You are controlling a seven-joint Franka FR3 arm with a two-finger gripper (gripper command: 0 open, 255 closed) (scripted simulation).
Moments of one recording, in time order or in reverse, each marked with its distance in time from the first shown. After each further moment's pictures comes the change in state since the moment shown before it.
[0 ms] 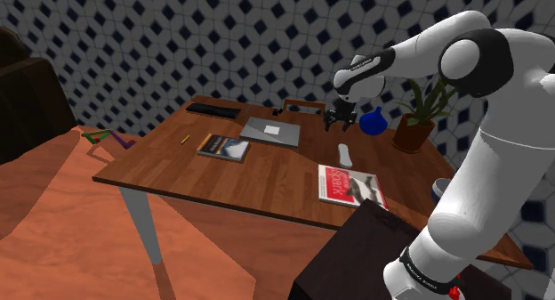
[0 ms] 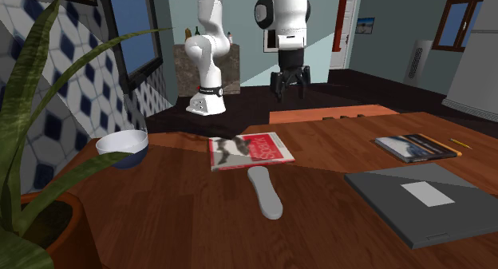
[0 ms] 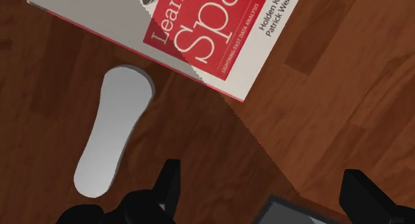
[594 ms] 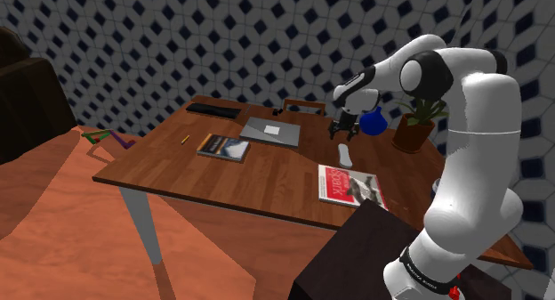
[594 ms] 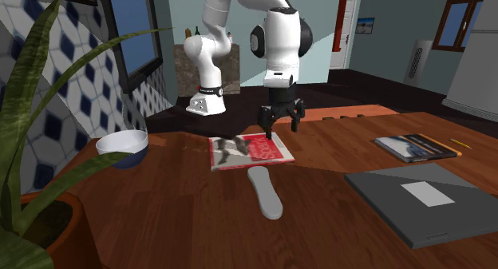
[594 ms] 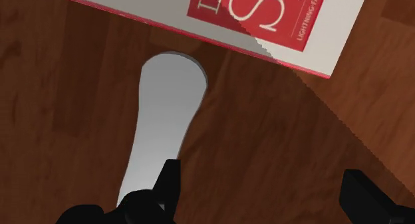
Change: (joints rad) arm -0.105 0.283 -0.020 0.173 0.112 0.054 -0.028
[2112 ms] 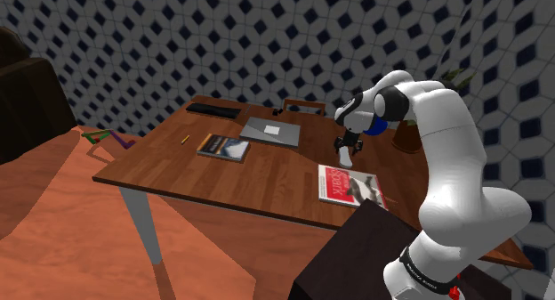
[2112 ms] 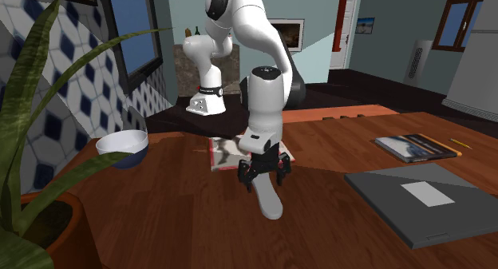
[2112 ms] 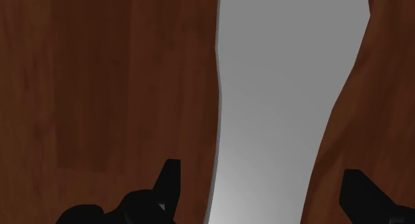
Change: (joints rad) arm -0.171 0.415 0.025 0.326 0.112 0.034 0.011
